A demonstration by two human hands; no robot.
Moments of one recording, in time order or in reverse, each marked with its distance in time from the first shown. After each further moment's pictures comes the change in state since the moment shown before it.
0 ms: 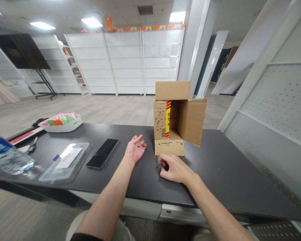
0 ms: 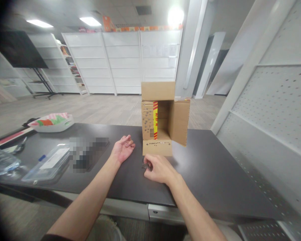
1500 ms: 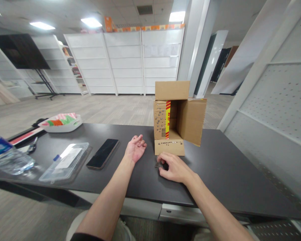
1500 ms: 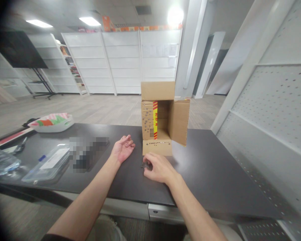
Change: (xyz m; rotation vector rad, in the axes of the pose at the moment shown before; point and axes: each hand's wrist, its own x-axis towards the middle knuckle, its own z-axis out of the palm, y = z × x) left_hand 0.001 0.000 -0.001 -0.008 0.010 -0.002; right_hand 0.001 0.000 0.000 -0.029 0.015 -0.048
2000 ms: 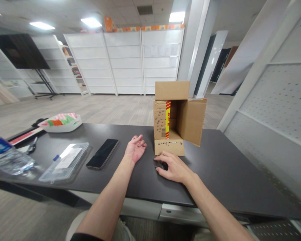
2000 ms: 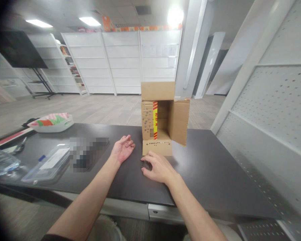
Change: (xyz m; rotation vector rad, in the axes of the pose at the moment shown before) left_hand 0.000 0.000 0.000 0.002 -0.007 -0.006; right_hand -0.002 0.005 0.003 -0.036 -0.029 -0.008
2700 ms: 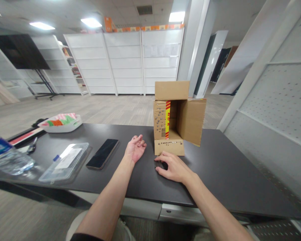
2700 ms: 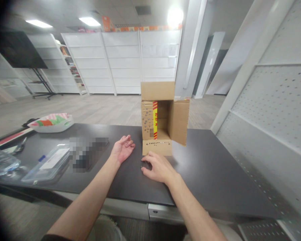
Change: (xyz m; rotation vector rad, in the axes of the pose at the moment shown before) left_hand -0.002 0.000 0.002 0.002 0.009 0.002; right_hand 0.002 -0.002 -0.002 0.000 0.002 0.004
